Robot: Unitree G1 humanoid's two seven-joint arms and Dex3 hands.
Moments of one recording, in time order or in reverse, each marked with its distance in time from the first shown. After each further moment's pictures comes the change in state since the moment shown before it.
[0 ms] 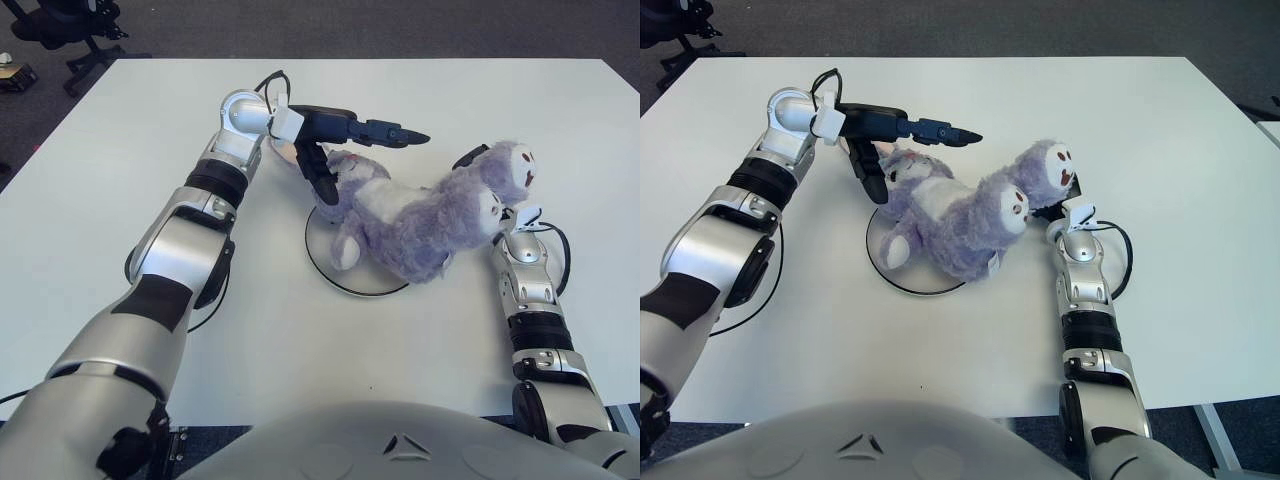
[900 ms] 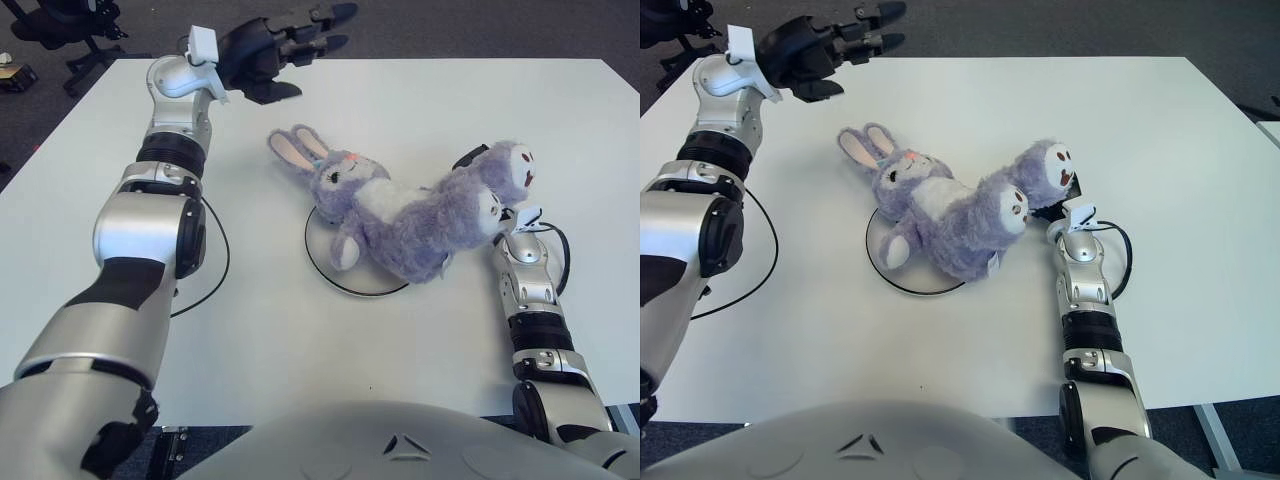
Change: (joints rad) left arm -0.122 0.090 0.235 0.171 -0.077 0.383 0.015; right arm 0.001 -0.001 -0.006 0.002 0.002 -0.007 0.011
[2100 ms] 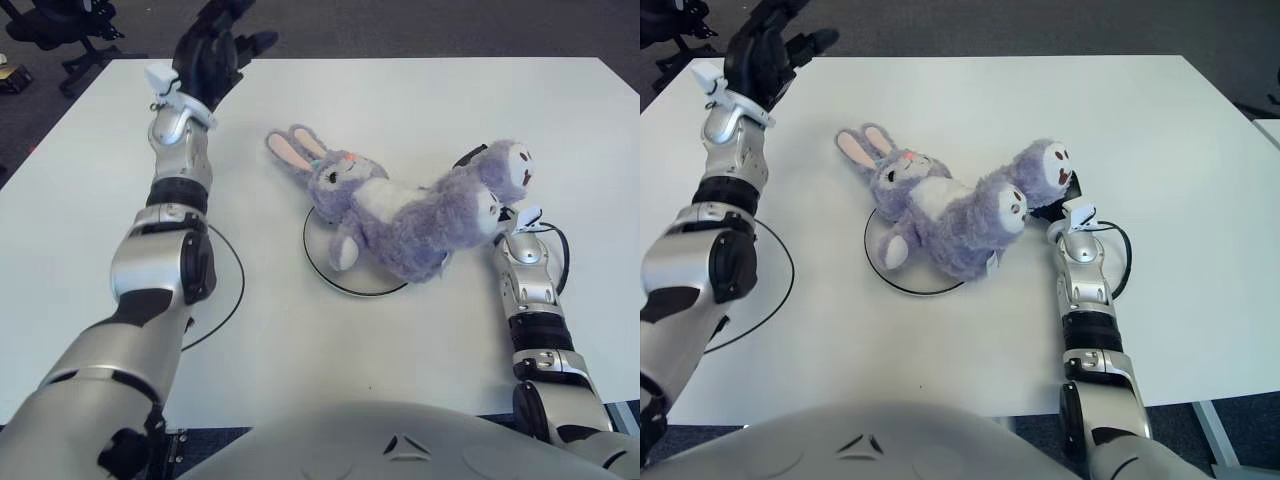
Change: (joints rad) left arm 0.514 -0.105 0.203 -0.370 0.008 0.106 0.807; right arm 0.000 0.013 -0.022 0.043 -0.031 -0.060 -0.121
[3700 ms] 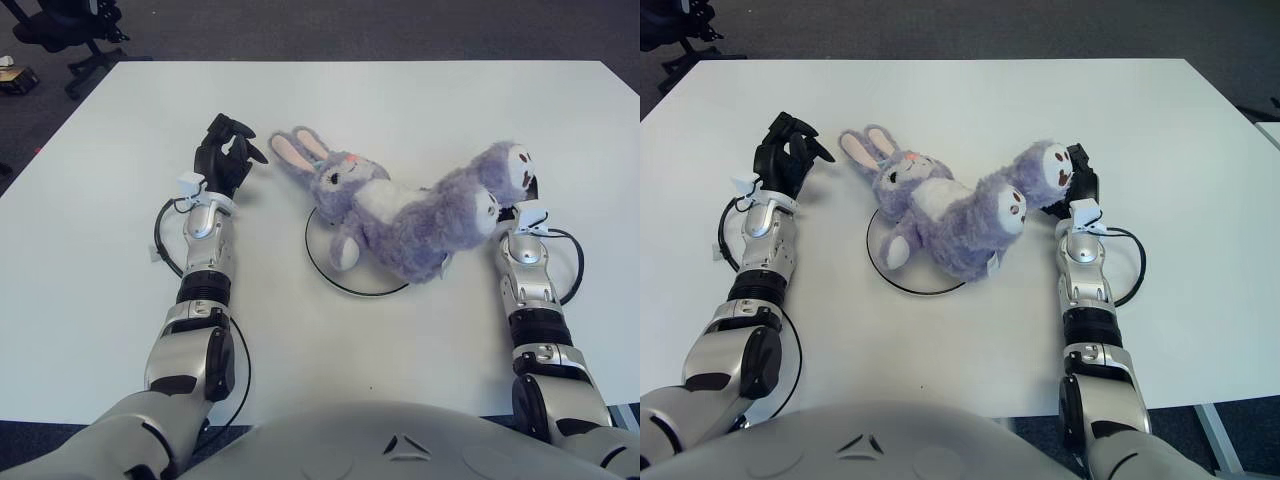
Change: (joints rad) left arm 0.191 -0.174 -0.016 -0.100 -0.046 -0.045 0.017; right arm -0.042 -0.020 -0.021 0.091 -0.043 -0.047 -0.119
